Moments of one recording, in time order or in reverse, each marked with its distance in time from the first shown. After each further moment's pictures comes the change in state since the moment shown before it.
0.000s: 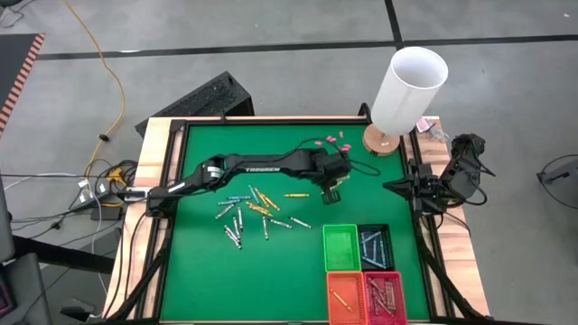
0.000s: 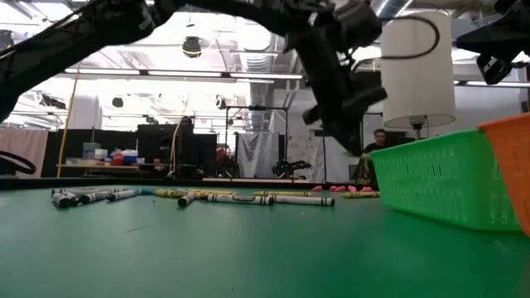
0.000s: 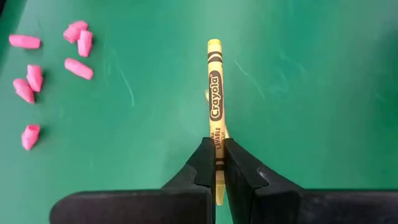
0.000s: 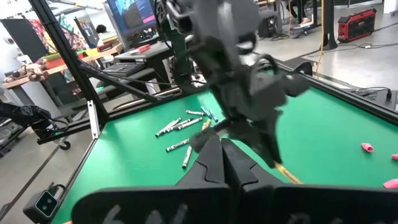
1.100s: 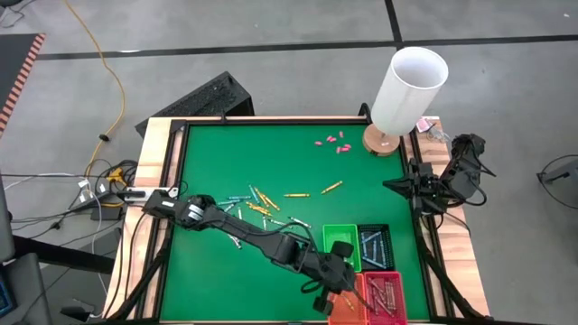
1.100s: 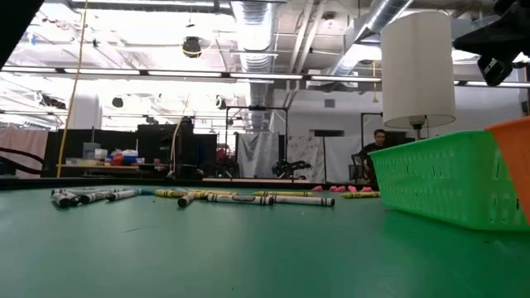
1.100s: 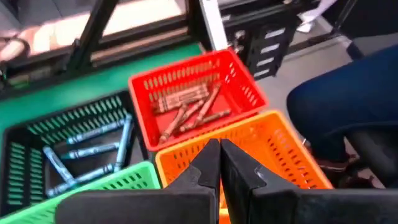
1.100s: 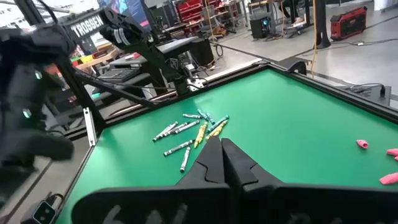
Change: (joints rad) left arm -0.508 -0.063 -0.038 0.391 0.157 0.056; right arm 0.000 0.000 0.000 -0.001 0.027 0.034
